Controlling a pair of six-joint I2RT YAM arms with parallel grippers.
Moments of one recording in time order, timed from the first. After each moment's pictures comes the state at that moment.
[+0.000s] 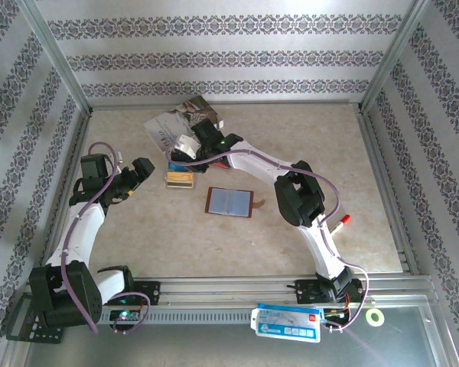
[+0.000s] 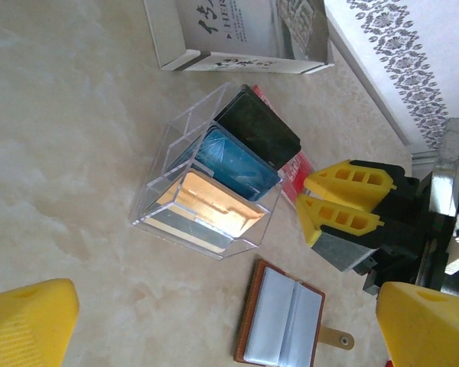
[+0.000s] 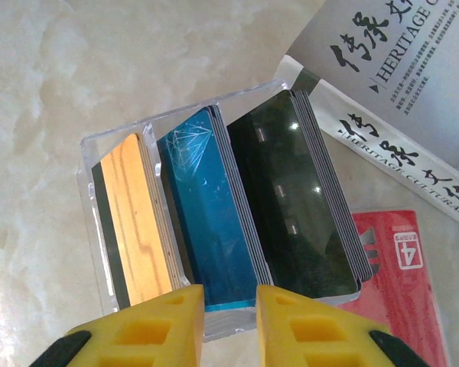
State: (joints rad) left arm 0.20 1.12 0.73 -0.34 0.56 -0.62; right arm 0.72 2.27 1.93 -0.54 -0.22 -0.41
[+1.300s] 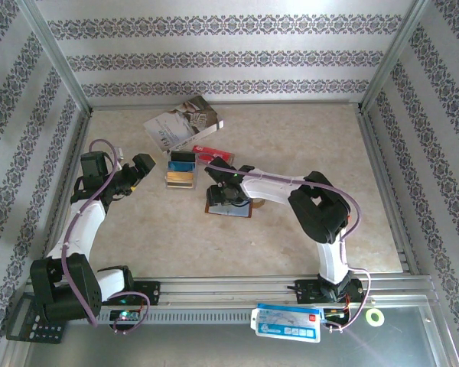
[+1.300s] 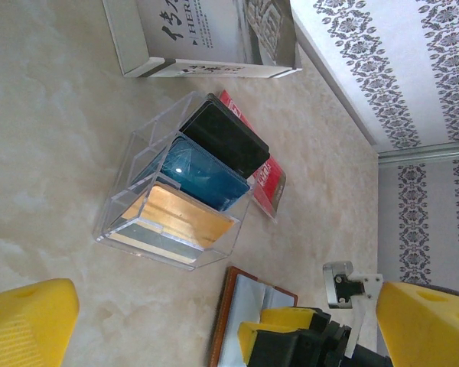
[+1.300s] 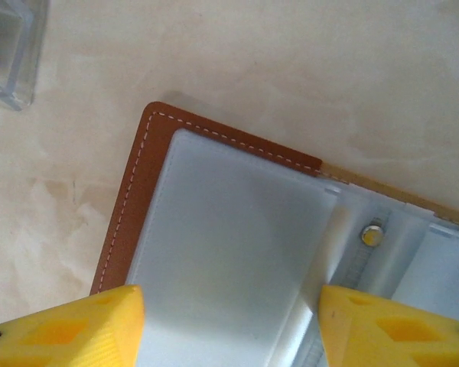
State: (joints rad) left arm 0.21 1.16 0.72 -0.24 0.63 -0.66; right arm 0.80 1.99 1.35 -0.54 0.01 0.64
